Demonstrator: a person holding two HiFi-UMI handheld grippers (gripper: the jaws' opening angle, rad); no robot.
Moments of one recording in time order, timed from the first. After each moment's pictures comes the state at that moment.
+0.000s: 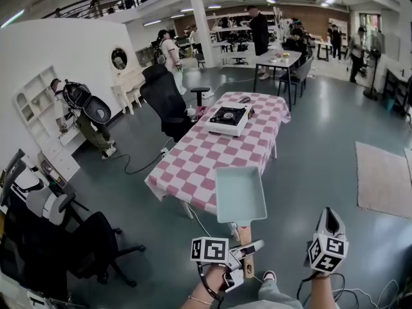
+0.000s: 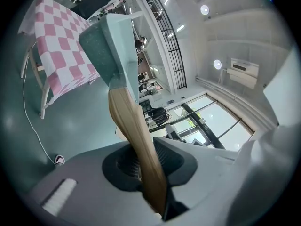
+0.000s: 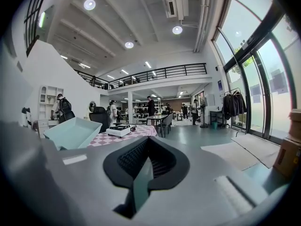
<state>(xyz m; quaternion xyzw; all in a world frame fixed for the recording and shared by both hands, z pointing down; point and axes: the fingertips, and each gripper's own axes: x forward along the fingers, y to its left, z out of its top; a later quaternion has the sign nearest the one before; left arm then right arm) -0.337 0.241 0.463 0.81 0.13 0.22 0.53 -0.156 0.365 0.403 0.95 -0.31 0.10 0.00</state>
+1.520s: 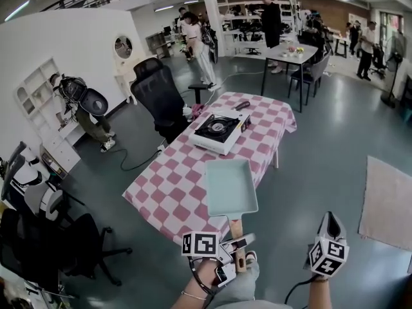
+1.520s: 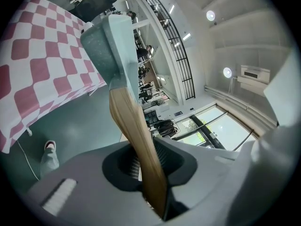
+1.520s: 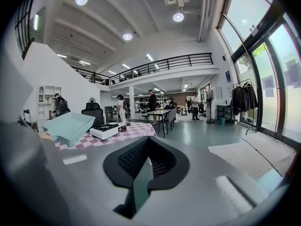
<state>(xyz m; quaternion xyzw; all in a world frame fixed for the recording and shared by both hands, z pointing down) -0.072 0.139 0.467 0.81 0.06 0.20 0.55 0.128 0.290 0.435 0.93 -0.33 0.14 0.01</state>
